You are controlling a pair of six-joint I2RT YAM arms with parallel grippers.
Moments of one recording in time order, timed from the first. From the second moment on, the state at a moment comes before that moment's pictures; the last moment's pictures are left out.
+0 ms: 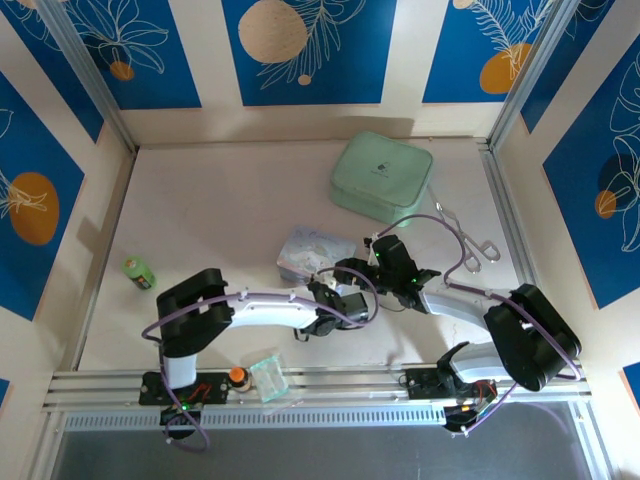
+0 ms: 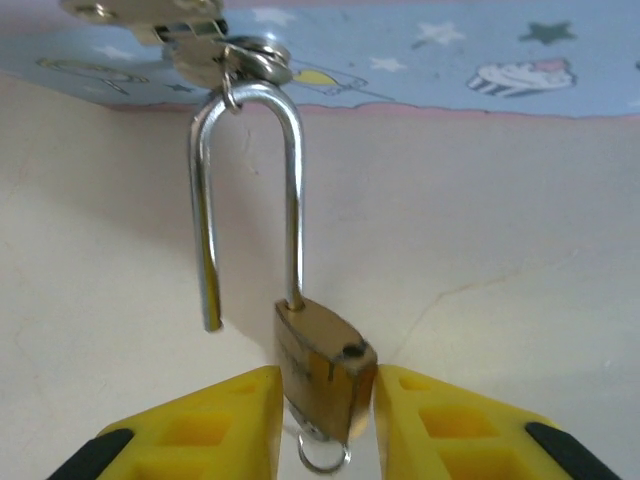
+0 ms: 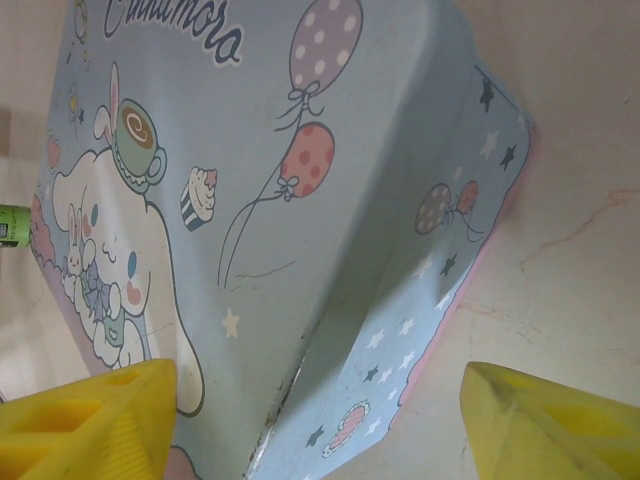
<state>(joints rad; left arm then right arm) -1.27 1.87 1.19 -0.91 -0.52 -0.94 0.59 1.34 0.49 0.10 -0.26 0.79</state>
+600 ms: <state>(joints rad) -1.19 1.46 1.02 -0.62 -0.44 -0.75 0.55 1.16 0.48 -0.01 -0.27 0.71</state>
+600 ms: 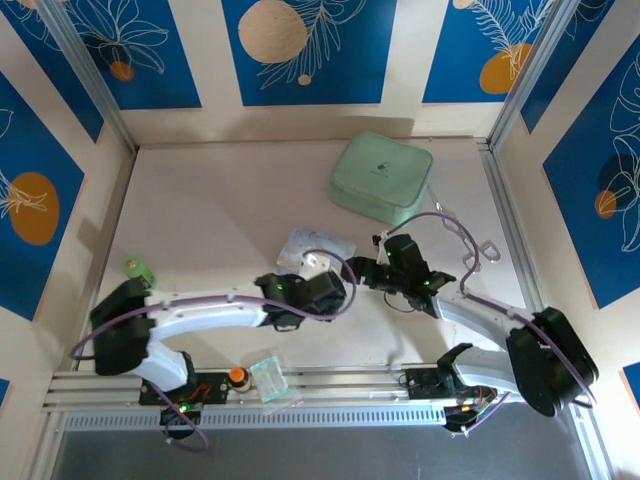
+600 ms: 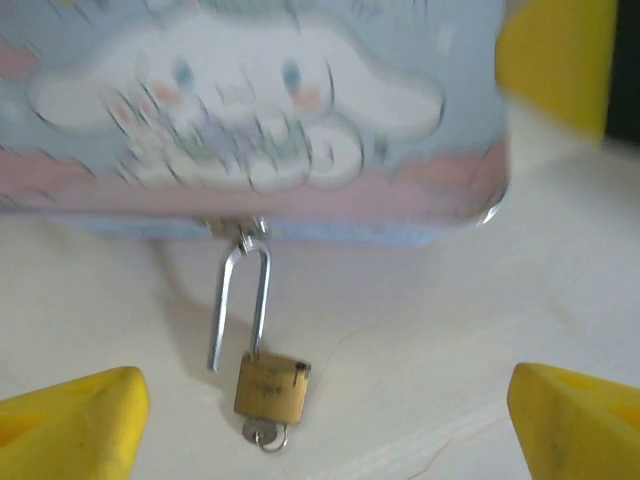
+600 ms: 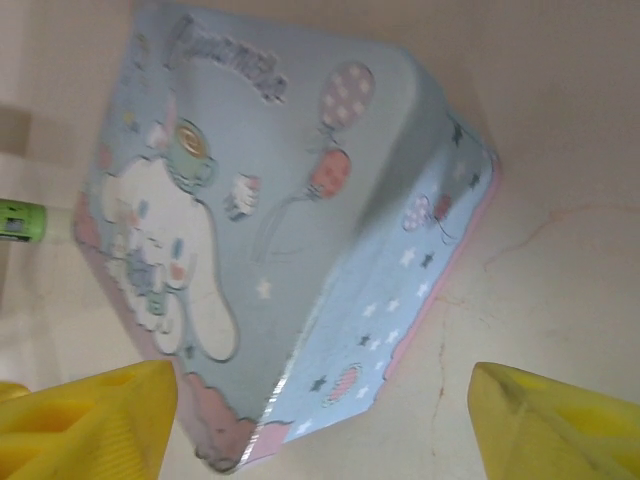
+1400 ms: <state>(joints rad) -0.64 1.38 0.85 -0.28 -0.11 -0.60 1.07 1.23 0.65 -0.26 0.07 0.71</state>
